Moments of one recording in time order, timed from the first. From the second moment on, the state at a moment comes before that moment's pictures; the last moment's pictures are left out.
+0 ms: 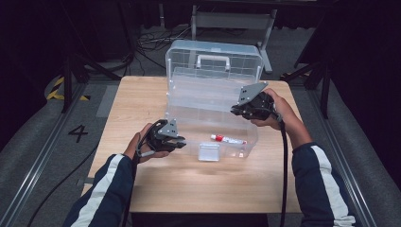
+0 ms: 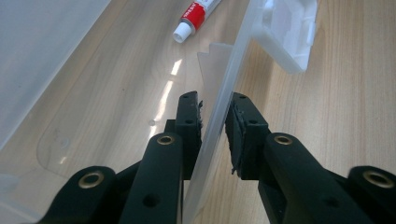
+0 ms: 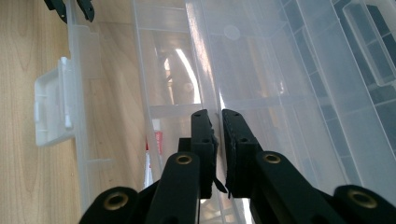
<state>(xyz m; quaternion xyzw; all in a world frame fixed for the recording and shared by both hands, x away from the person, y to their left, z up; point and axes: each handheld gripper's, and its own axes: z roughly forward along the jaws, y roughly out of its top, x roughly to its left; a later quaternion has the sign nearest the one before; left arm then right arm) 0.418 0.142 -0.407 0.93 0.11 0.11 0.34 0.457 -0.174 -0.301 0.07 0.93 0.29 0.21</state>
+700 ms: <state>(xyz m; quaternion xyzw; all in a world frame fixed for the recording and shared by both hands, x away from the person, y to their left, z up) 0.410 0.139 -0.407 0.93 0.11 0.13 0.33 0.441 -0.179 -0.314 0.07 0.92 0.32 0.22</state>
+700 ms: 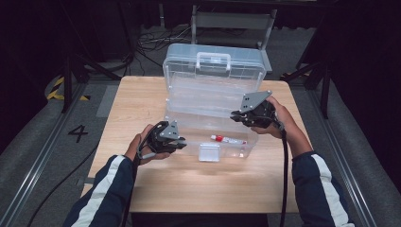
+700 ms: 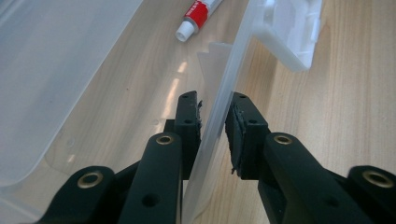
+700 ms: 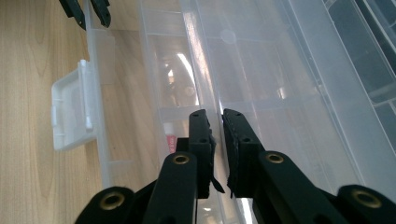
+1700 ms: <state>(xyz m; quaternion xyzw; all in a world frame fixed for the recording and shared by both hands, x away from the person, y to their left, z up) 0.396 0.197 -0.382 0.90 0.17 0.14 0.38 0.438 -0.182 -0.317 0.08 0.91 0.33 0.23</state>
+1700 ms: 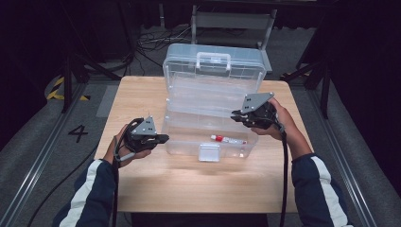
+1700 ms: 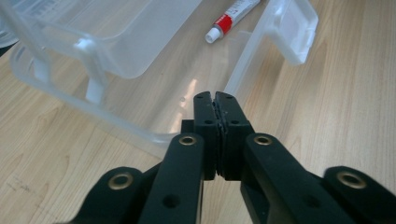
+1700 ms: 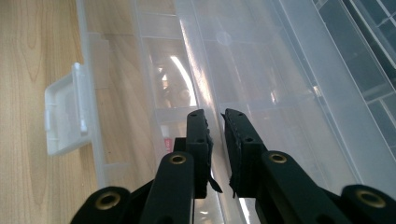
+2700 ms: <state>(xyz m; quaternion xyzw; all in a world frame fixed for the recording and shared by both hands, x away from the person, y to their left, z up) 0.456 0.218 -0.334 0.82 0.27 0.21 0.46 0.432 -0.183 -0.322 0.09 0.91 0.33 0.24</state>
